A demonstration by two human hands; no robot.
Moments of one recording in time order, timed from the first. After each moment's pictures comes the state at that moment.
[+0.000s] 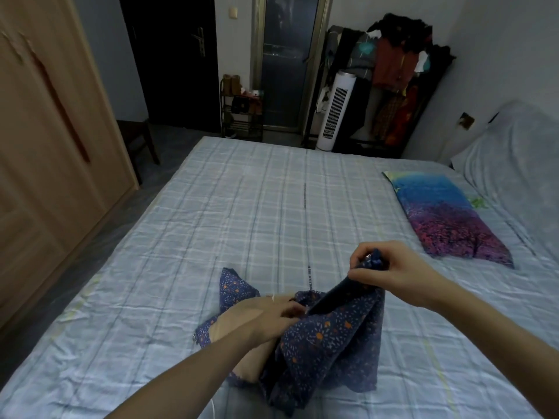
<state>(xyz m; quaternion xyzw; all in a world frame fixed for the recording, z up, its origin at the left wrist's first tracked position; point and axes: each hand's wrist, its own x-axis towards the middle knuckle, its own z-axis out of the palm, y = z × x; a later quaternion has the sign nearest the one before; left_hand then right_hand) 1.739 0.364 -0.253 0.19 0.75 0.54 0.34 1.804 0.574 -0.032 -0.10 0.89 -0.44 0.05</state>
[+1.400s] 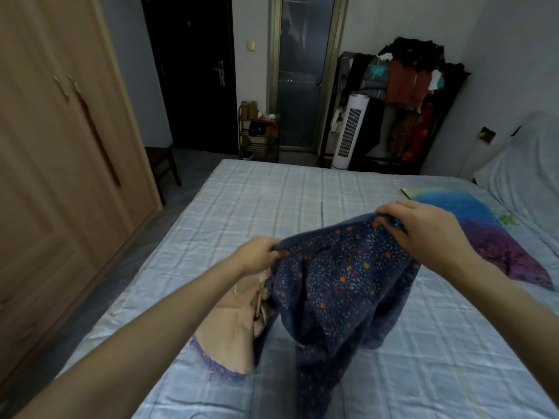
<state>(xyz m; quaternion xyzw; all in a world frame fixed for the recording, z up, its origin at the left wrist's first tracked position) 1.619 0.301 -0.118 0.27 0.92 0.26 0.10 1.747 0.595 0.001 -0.13 0.95 0.00 -0.28</state>
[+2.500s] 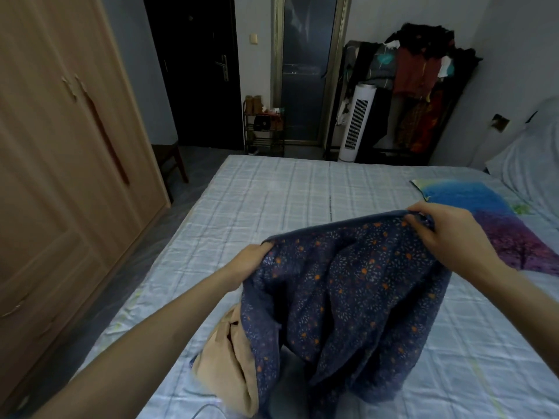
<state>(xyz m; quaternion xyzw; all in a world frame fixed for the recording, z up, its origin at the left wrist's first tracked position) 1.641 0.265 -0.134 0.04 0.81 0.55 0.21 1.751 0.610 -0.019 -0.02 0.96 -0.09 -0.25</state>
